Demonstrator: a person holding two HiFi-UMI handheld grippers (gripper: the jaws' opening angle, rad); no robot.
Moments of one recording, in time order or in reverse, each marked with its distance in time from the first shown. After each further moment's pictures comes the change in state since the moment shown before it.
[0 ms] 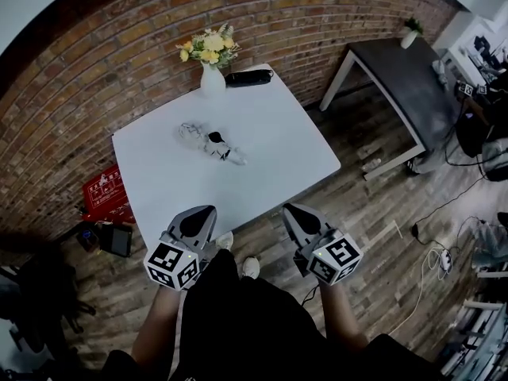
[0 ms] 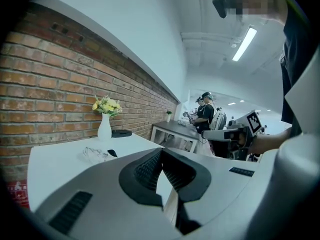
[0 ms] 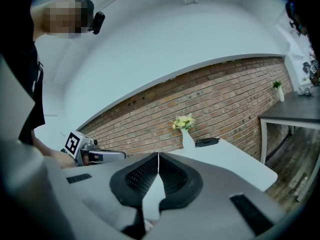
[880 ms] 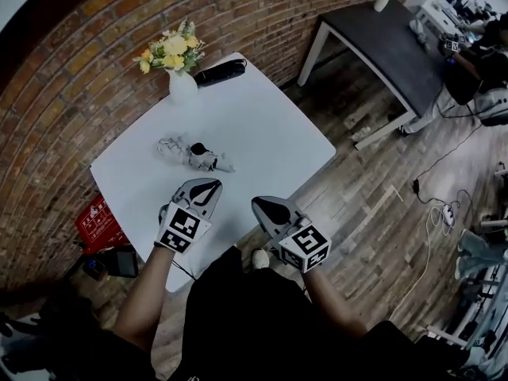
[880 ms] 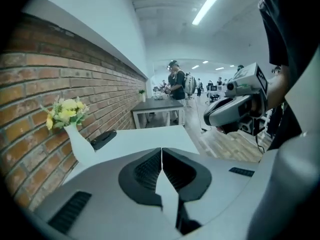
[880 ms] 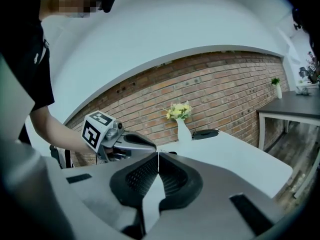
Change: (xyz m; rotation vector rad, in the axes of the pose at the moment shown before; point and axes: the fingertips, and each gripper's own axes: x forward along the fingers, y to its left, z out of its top) left arm 0.128 0.060 -0.017 0.483 0.270 -0.238; right arm 0.094 -0.016 -0.042 -0.018 0.079 -0.087
